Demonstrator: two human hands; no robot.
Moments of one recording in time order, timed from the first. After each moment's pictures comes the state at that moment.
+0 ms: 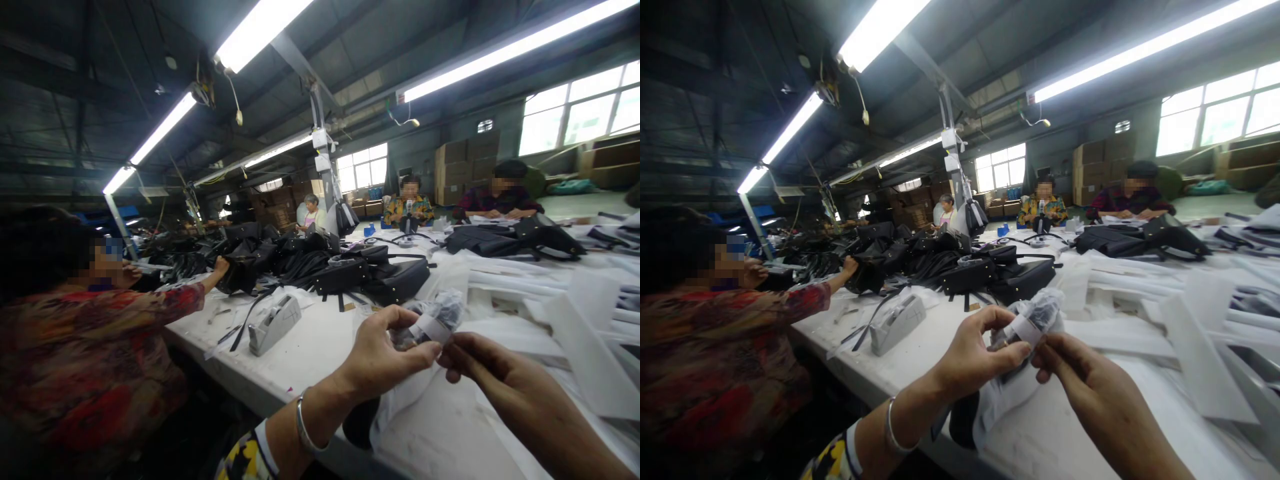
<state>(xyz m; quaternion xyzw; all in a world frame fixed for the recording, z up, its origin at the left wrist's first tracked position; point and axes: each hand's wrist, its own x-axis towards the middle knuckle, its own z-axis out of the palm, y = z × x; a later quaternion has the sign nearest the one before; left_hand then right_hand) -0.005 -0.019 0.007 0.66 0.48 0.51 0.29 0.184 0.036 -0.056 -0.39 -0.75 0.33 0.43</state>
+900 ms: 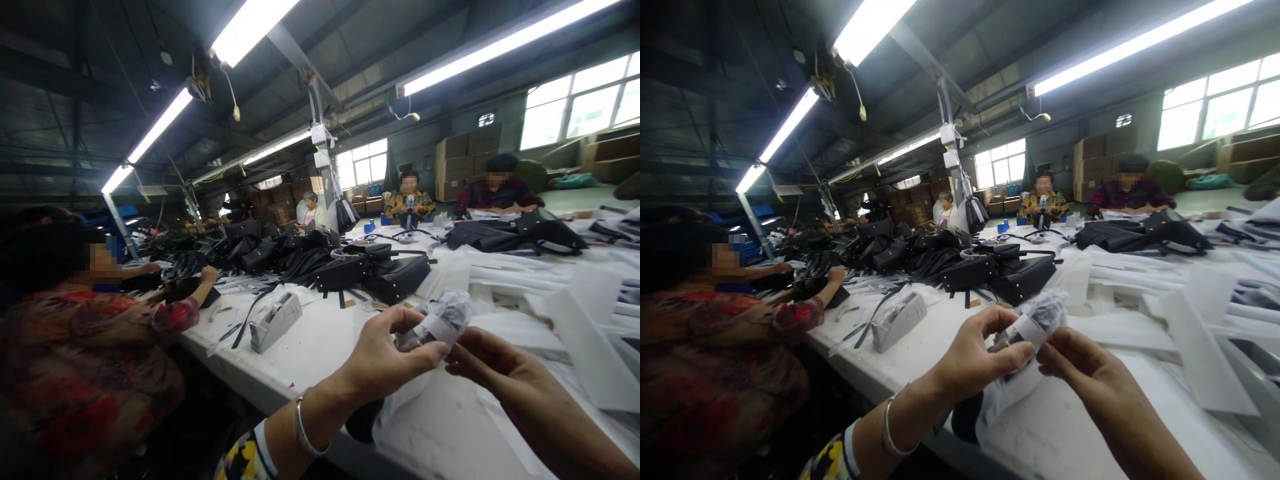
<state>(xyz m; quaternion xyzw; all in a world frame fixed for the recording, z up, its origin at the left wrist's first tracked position) -0.004 -0.025 0.007 0.65 0.45 0.50 0.35 0.181 0.025 -0.053 -0.33 -0.64 0.52 0.46</state>
